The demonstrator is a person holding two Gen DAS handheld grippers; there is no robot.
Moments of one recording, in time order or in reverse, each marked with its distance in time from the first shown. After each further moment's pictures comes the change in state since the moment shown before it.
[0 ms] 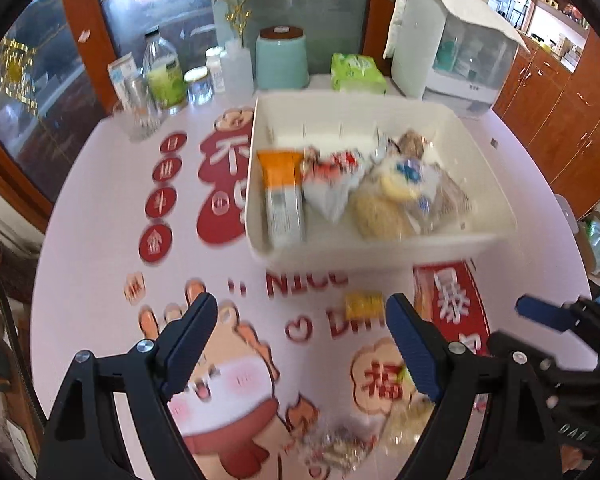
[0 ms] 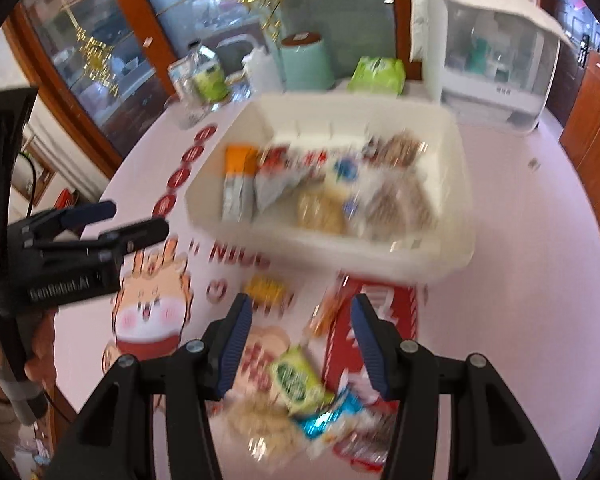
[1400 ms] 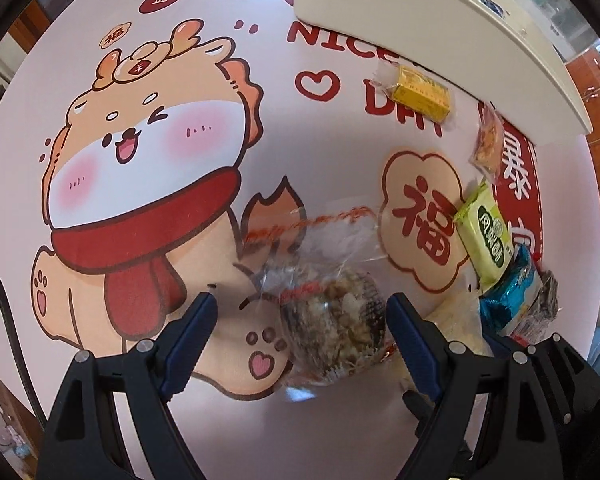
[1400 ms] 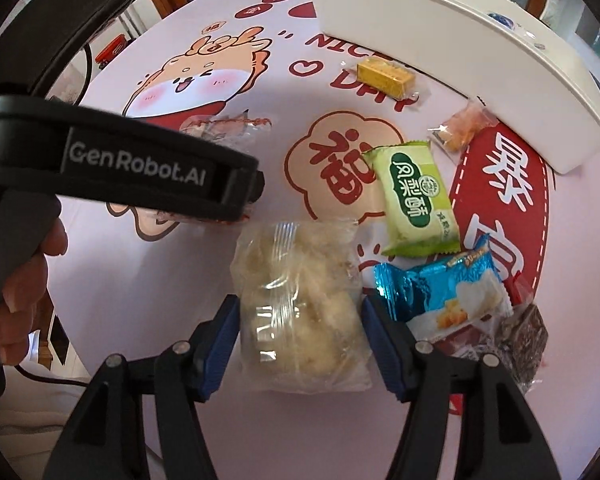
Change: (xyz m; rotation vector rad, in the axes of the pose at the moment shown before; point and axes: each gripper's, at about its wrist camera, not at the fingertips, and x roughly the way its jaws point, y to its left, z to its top) left arm 0.090 -0.015 -0.146 -0.306 0.352 0.001; right arm 0.084 0.052 -0.132 -0.358 0.255 0.052
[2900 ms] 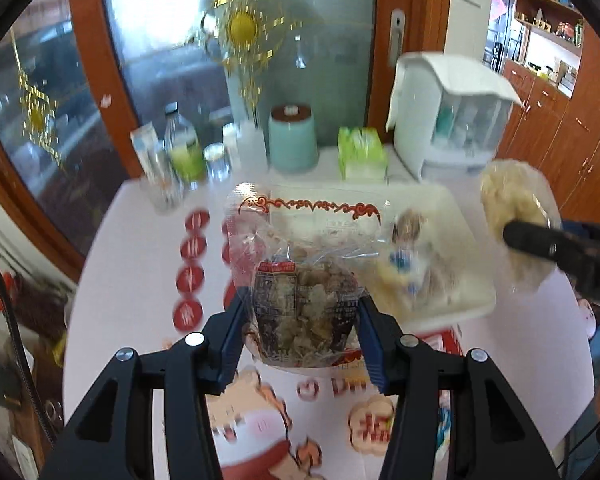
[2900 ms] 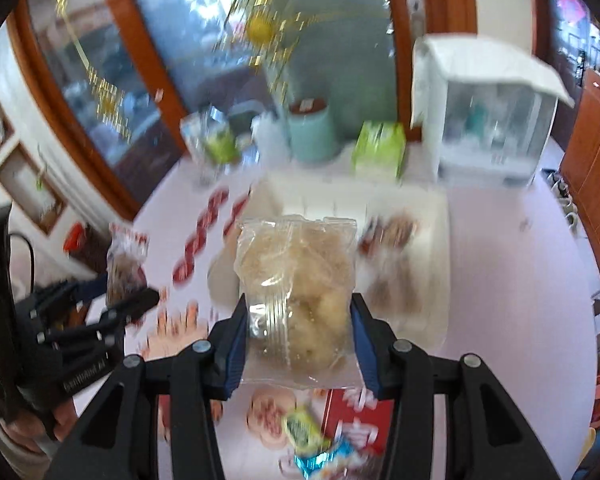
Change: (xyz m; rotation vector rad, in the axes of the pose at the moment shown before) left arm -0.231 -0.056 0.146 0.316 -0.554 0.033; right arm -0.218 -0.129 0.167 0.367 -0.447 -0.087
